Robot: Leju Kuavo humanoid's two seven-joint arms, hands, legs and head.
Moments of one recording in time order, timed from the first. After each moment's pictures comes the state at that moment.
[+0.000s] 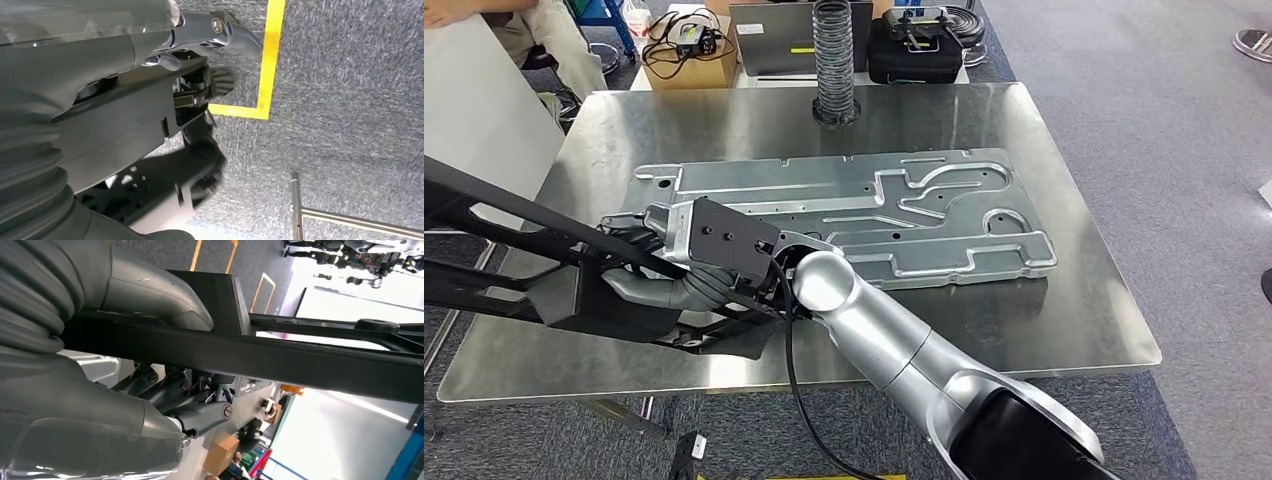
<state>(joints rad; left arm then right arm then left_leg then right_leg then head) -0.22 -0.23 0.99 -0.21 -0.57 -0.12 -0.25 -0.92 0.36 0.76 -0.98 -0.05 0.36 -0.45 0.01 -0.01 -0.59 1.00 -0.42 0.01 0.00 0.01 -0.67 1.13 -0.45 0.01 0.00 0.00</state>
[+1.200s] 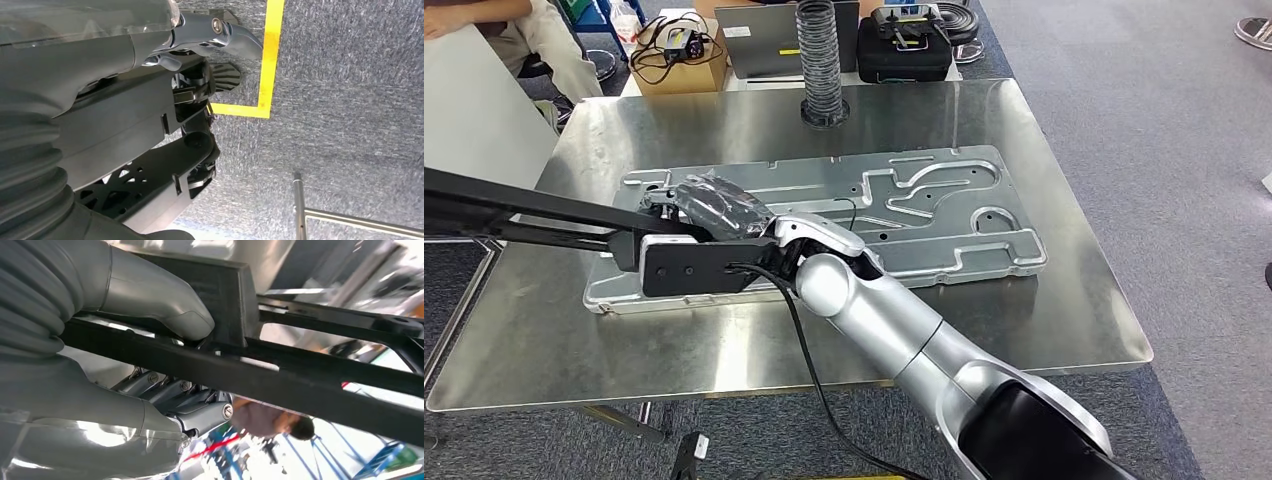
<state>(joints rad) -0.23 -0.23 0.99 -0.21 -0.56 -0.12 -0.25 -0.94 0.34 0.72 -0.98 0.52 0.09 -0.36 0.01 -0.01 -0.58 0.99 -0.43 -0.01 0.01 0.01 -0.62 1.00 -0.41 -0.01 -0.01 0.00</state>
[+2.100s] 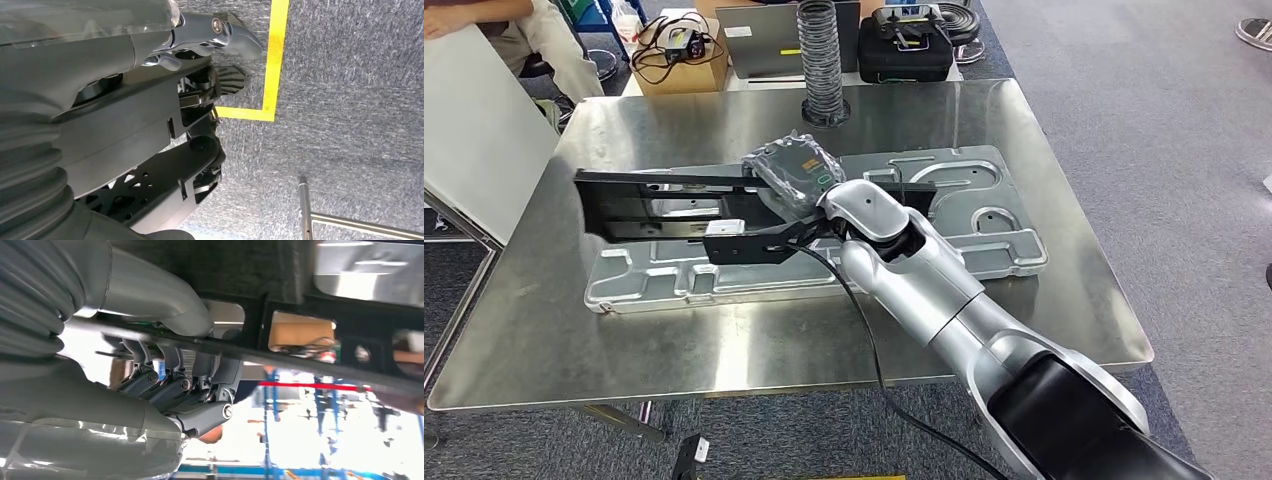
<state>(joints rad) -0.22 -0.23 0.98 -0.21 -0.58 -0.12 -0.25 -1.02 0.22 0.72 -0.87 1.05 -0.07 -0.21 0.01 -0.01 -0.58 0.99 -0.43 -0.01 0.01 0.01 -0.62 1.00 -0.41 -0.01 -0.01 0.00</state>
